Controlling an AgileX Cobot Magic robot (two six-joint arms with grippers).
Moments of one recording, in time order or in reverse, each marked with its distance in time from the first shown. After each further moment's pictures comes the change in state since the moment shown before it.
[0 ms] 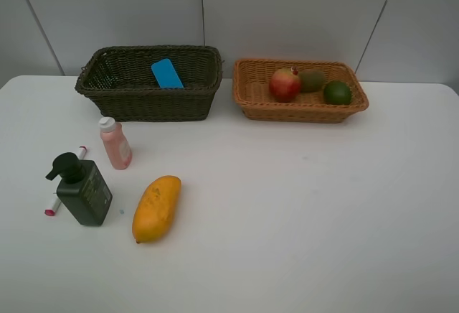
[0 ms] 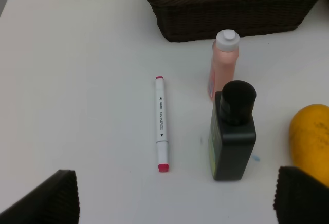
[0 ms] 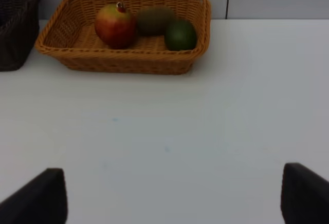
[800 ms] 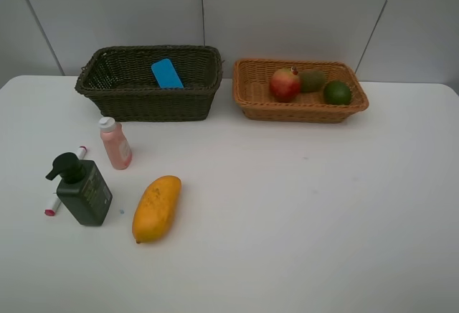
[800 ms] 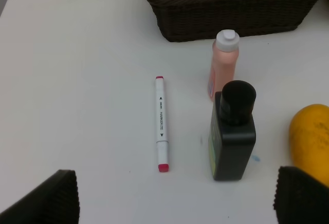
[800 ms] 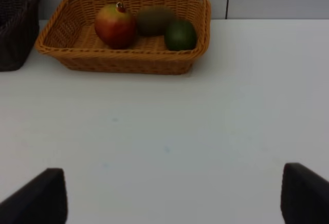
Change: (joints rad) left arm 0.000 0.000 0.000 0.000 0.000 0.000; right arm 0.000 0.000 0.000 0.000 0.000 0.001
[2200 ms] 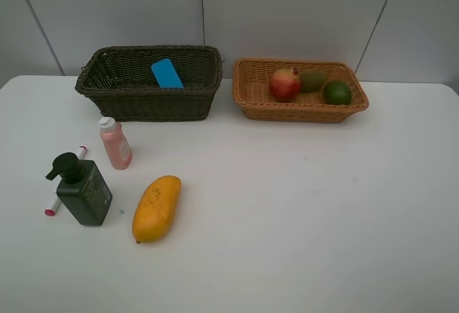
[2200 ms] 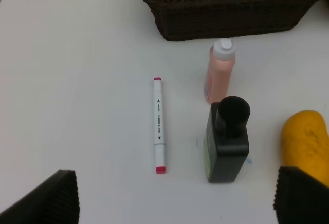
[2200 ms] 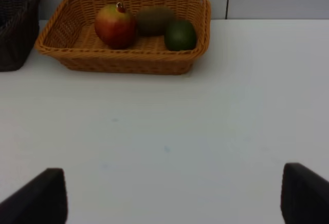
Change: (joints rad) left arm 0.000 0.226 -0.147 -0.004 0.009 -0.007; right arm 0.000 0.000 0.000 0.000 -0.001 0.000
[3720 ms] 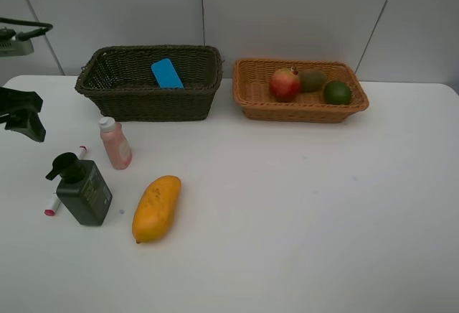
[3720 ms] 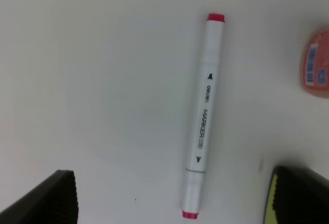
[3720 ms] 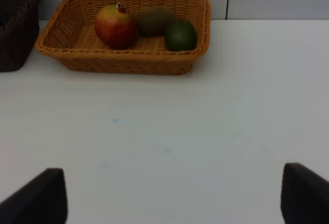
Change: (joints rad) left arm 0.000 1.263 -0.174 0.079 -0.429 -0.153; right arm 0.000 0.000 0.000 0.000 -0.001 0.000
